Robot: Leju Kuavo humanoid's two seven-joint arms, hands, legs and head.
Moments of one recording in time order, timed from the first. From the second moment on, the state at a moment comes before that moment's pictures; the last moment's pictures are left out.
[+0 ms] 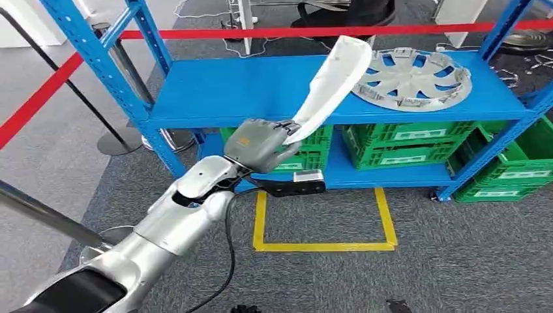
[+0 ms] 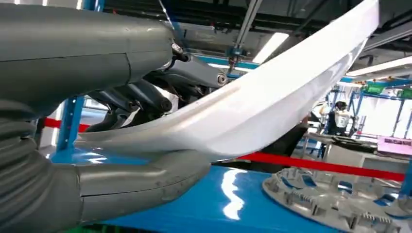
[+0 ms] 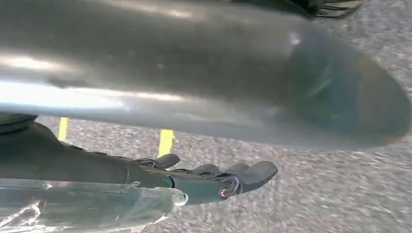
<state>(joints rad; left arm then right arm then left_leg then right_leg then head) -0.54 -0.15 -0.41 -1.06 -1.30 0.20 -0.17 -0.16 0.16 -1.03 -0.21 1.20 -0.05 -0.09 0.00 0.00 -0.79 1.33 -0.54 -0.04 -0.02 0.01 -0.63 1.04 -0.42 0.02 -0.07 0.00</state>
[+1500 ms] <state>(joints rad) -0.54 -0.14 -0.42 -1.05 -1.20 0.19 -0.21 -0.16 0.17 -1.03 -0.21 1.21 -0.05 -0.08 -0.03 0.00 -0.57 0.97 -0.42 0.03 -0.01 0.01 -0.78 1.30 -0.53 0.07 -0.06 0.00</state>
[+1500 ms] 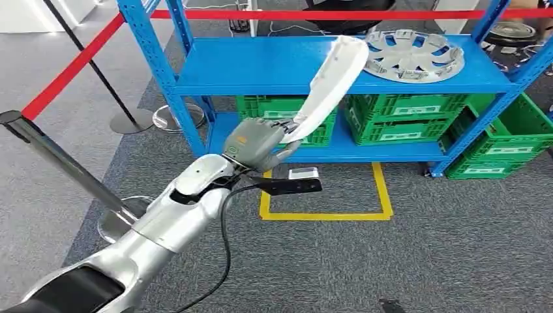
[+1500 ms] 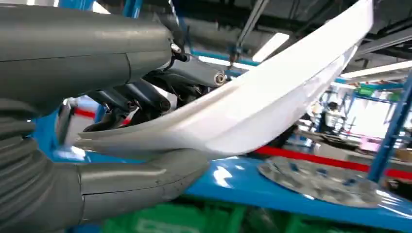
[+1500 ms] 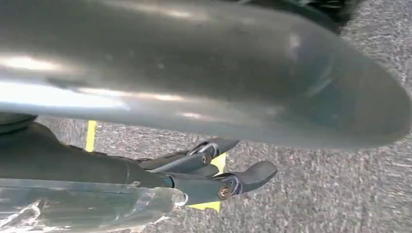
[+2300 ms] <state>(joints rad) -0.26 -0.11 -0.16 -1.06 -0.90 0.15 -0.35 -0.13 0.18 -1.05 -0.21 1.19 -0.04 -0.13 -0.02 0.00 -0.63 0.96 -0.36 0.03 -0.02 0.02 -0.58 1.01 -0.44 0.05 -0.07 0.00</state>
